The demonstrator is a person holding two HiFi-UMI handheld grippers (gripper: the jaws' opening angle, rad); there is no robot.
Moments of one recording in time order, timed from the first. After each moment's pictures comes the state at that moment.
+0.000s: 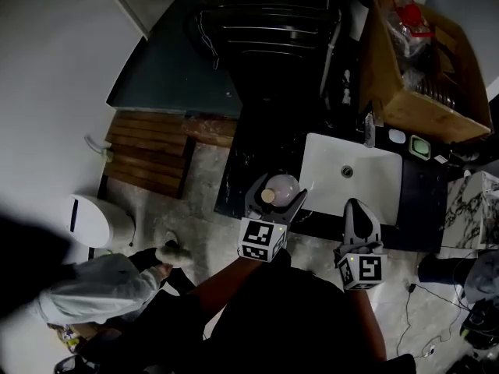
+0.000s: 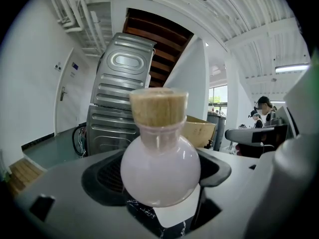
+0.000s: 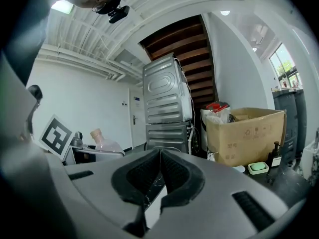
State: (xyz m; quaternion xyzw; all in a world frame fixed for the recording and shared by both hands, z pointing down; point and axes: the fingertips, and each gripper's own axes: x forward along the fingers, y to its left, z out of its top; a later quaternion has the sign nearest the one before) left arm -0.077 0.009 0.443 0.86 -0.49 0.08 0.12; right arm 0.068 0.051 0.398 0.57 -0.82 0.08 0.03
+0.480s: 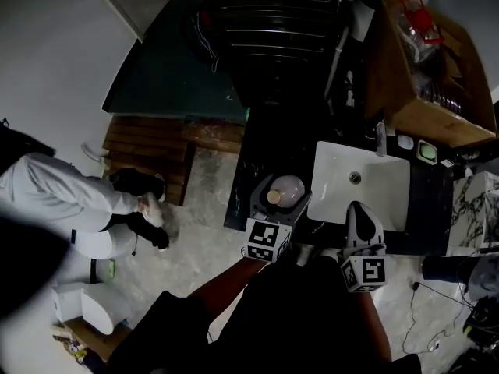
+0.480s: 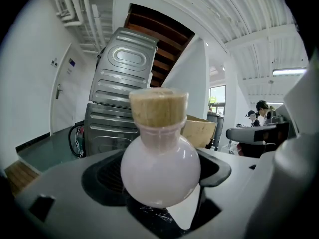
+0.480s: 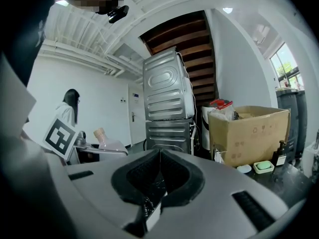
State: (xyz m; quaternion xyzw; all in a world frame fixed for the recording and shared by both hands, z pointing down) left arm -0.108 -0.029 0.457 0.87 -0.47 0.08 0.13; right arm 0.032 0.023 0.415 0.58 -0.81 0.09 0.05
